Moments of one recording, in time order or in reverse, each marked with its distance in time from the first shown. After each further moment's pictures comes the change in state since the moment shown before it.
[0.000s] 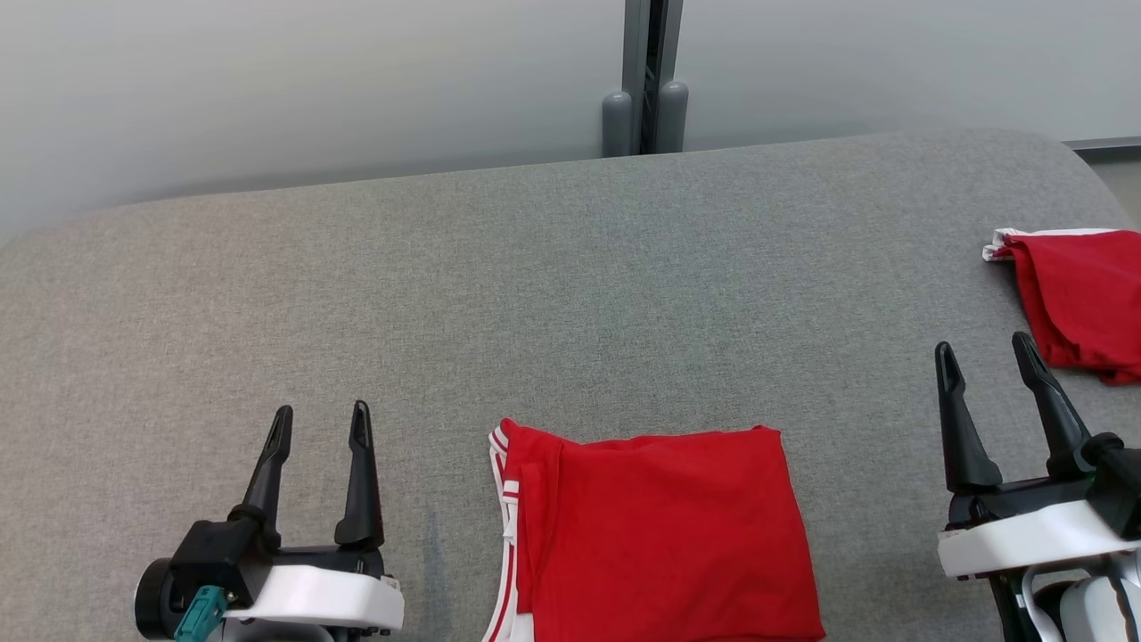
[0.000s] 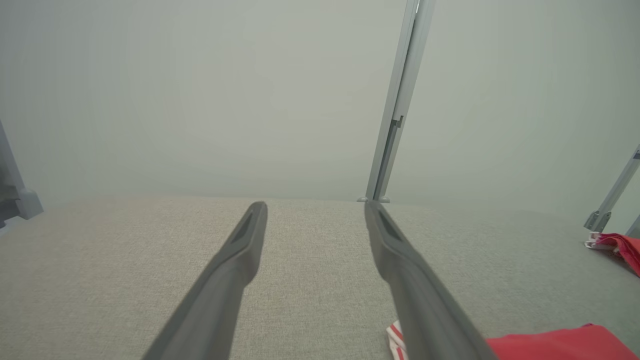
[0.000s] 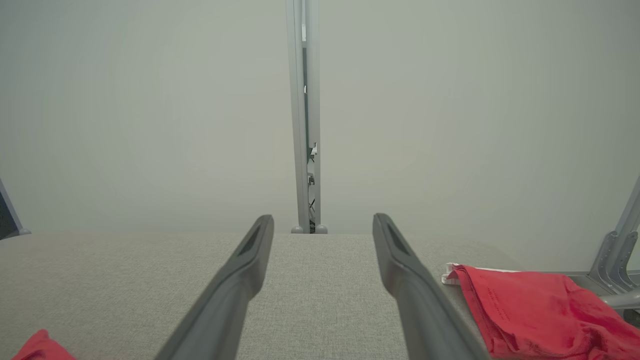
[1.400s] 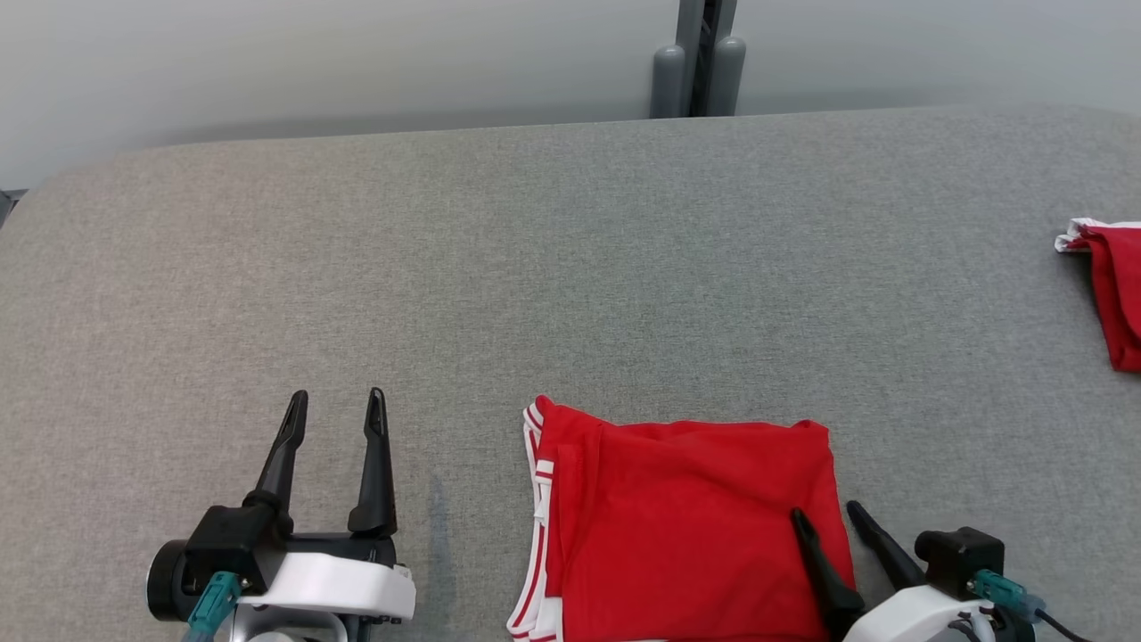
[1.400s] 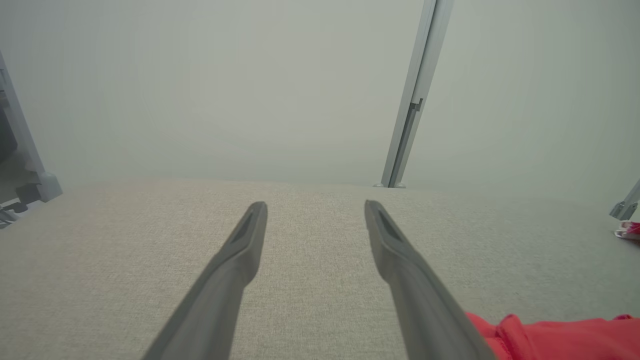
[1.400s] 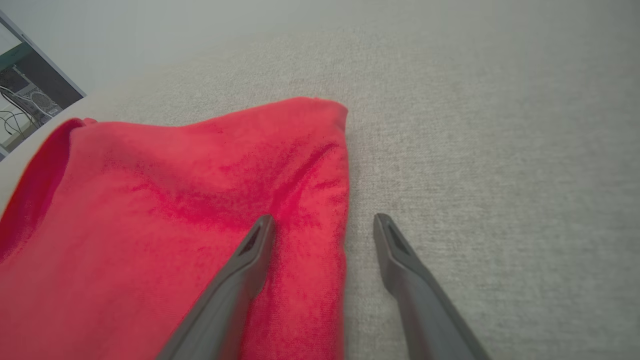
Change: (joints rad) left arm -0.028 0.000 -0.025 0.009 0.007 -0.002 0.000; right arm -0.029 0.000 0.331 0.440 0.275 0.000 -0.003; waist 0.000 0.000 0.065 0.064
